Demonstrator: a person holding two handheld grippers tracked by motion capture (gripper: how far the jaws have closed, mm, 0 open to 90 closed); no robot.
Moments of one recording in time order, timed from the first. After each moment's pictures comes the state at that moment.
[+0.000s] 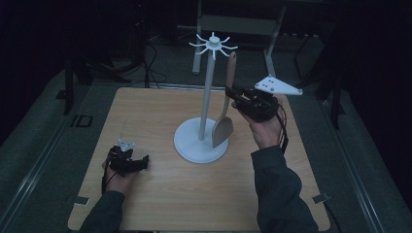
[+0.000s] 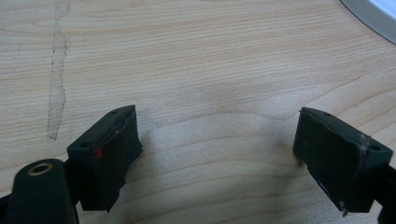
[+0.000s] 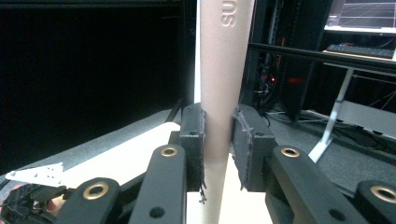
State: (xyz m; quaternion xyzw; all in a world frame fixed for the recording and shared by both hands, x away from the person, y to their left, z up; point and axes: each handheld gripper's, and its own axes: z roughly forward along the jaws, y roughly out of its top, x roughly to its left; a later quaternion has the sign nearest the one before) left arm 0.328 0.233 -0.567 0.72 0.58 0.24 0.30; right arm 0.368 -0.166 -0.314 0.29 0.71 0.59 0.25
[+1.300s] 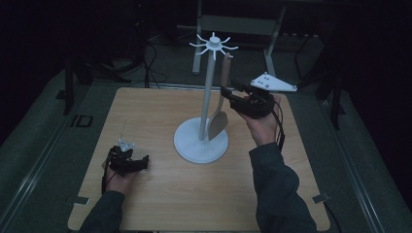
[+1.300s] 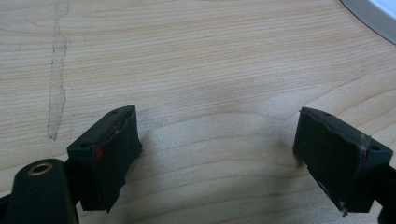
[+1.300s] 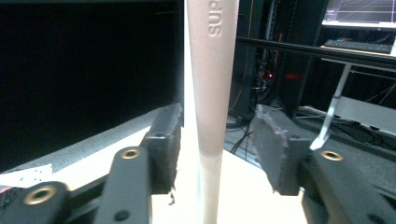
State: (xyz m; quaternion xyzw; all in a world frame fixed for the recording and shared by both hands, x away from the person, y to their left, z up) left arm 0.328 0.233 -0.567 0.72 0.58 0.24 0.30; right arm 0.380 -0.160 -0.319 0.30 0.71 0.58 0.25
